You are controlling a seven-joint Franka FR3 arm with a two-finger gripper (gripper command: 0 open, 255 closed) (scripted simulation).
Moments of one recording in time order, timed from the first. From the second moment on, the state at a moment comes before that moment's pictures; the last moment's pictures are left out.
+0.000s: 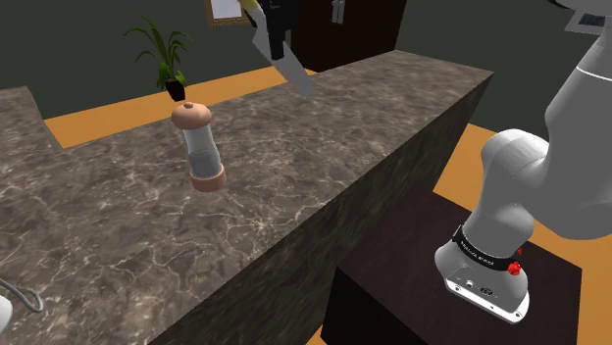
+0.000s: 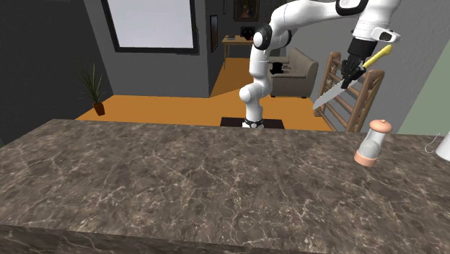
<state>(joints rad) 0.81 0.01 -0.15 -1.38 -0.06 1.31 -0.93</state>
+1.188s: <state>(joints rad) 0.82 -0.03 -0.14 -1.68 -0.06 1.56 -0.89</state>
